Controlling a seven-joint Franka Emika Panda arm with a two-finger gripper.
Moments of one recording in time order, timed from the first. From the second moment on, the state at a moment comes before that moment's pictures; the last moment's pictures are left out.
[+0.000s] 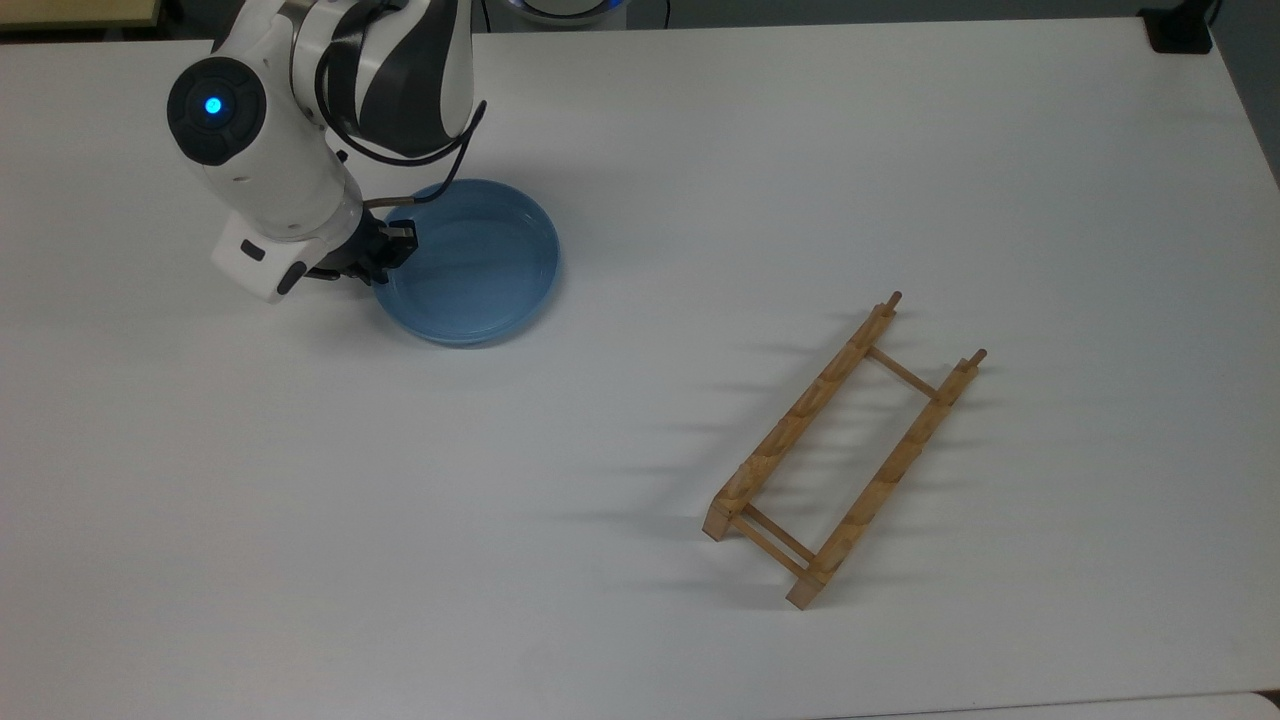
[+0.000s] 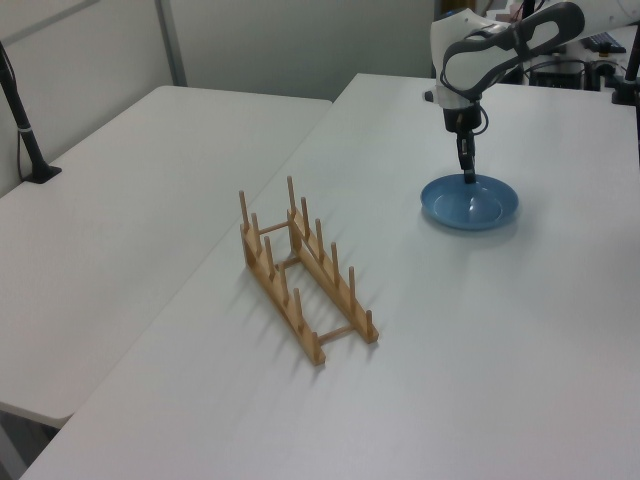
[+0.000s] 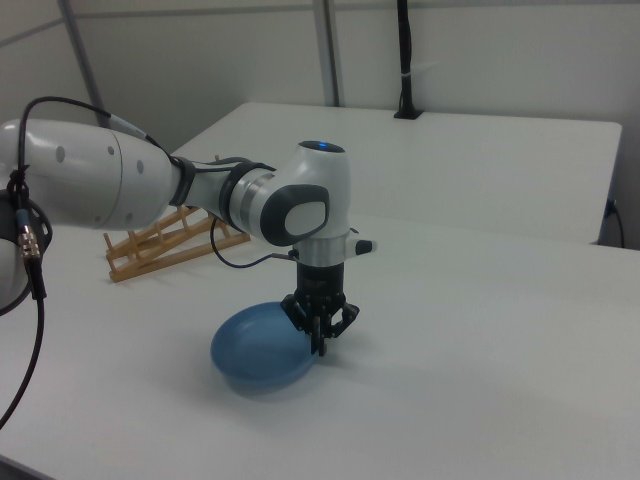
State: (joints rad) arm -0.10 0.46 -0.17 -1.70 0.04 1.95 -0.51
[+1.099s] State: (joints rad) arm 0.01 0.20 -0.17 -1.53 -0.13 1.97 -0.55
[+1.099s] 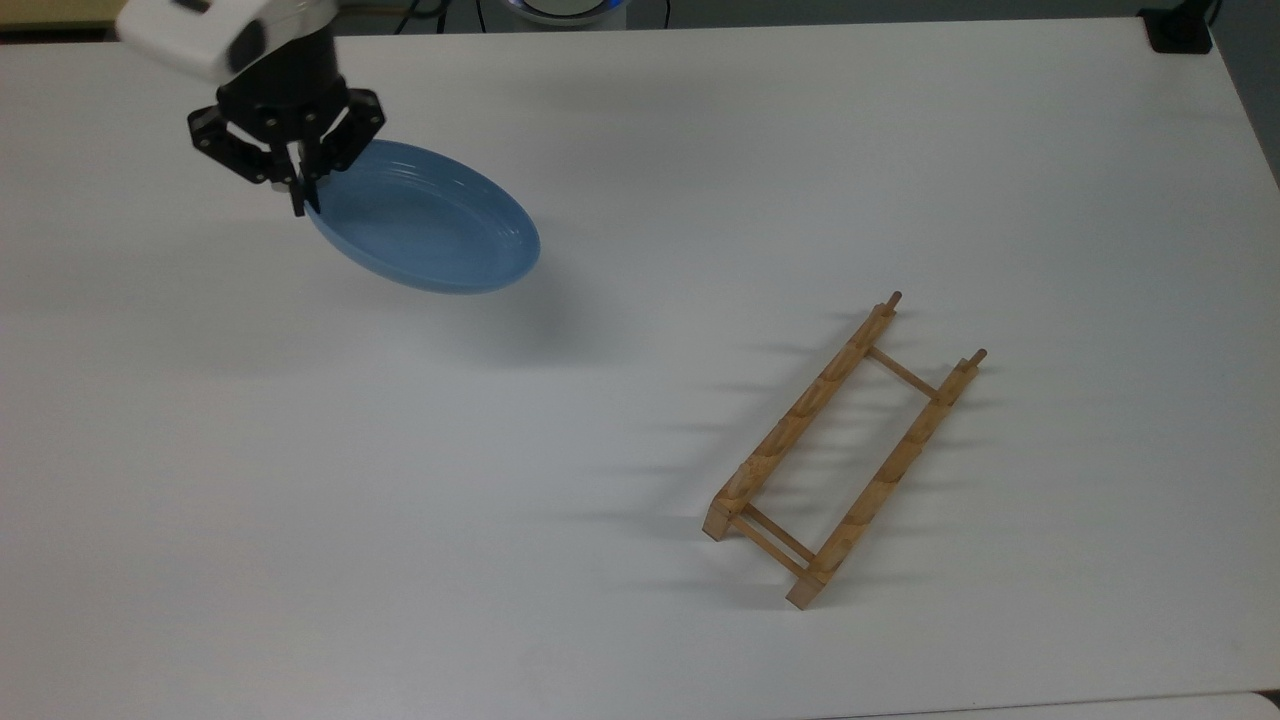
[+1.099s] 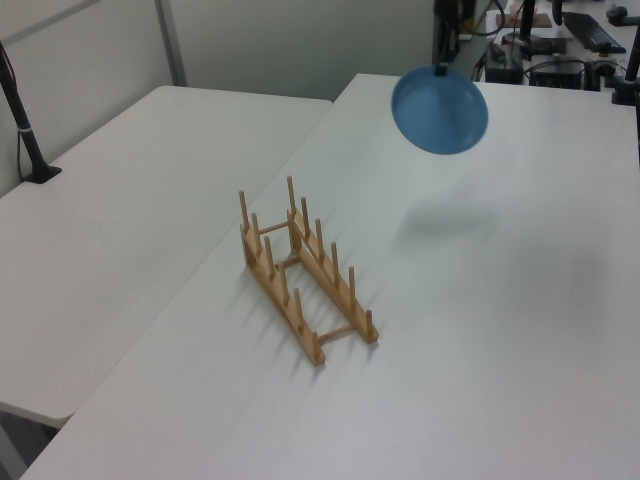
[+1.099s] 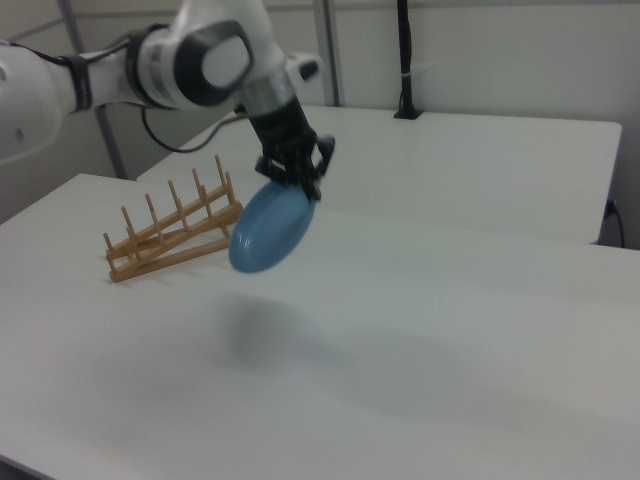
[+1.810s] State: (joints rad) arm 0.38 0.22 -0.17 -1.48 -0.66 2.19 -0.13
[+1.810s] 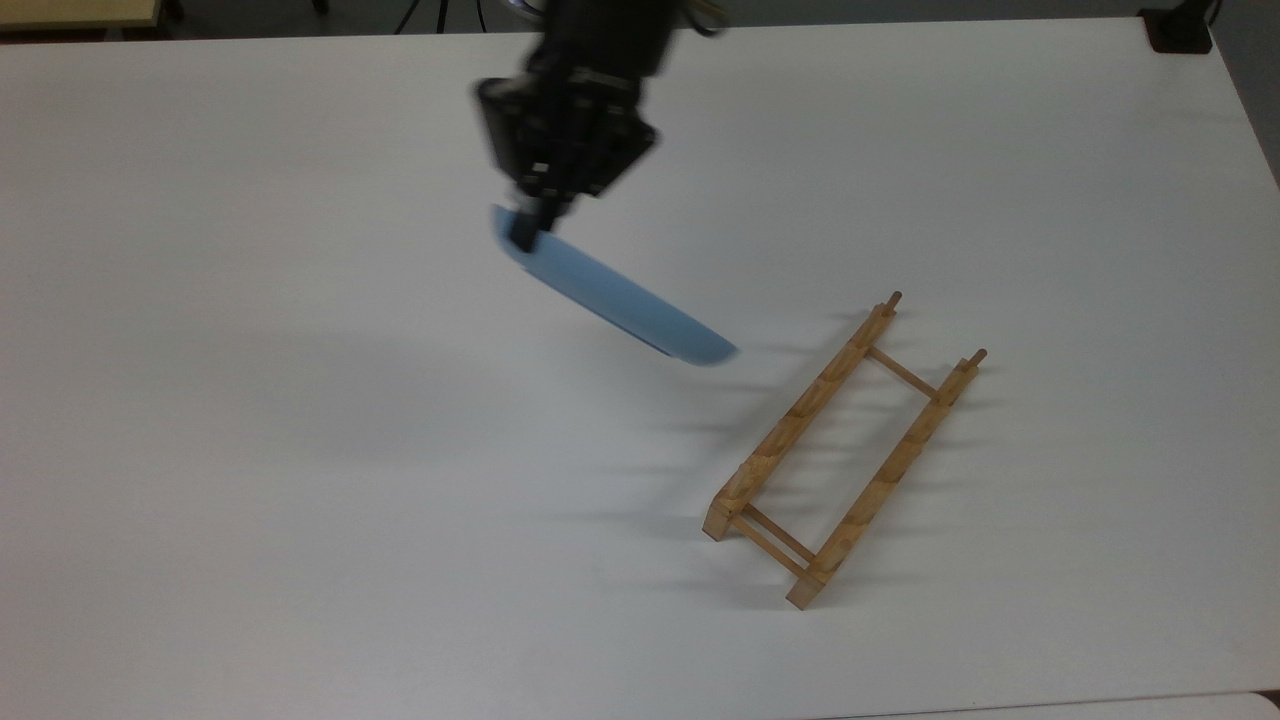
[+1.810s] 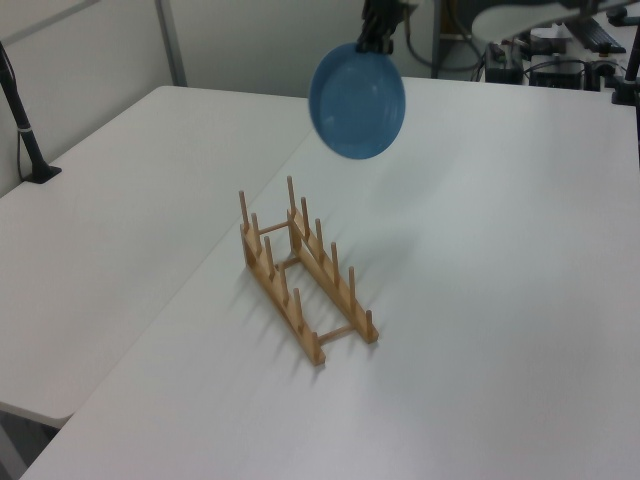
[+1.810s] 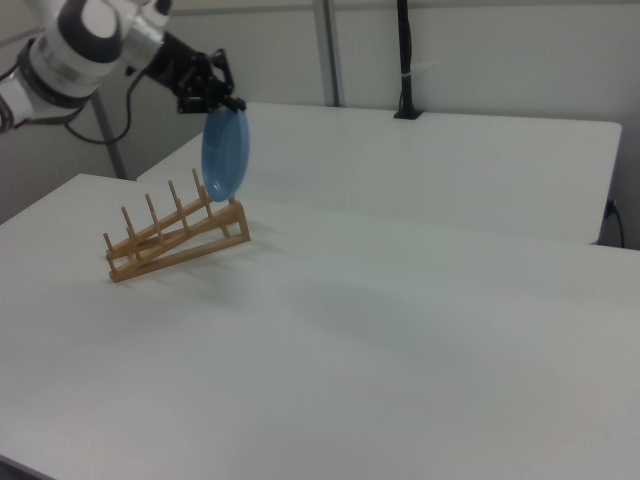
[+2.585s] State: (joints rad) arm 0.61 0.39 -0.20 -1.37 -1.00 2.16 0.30
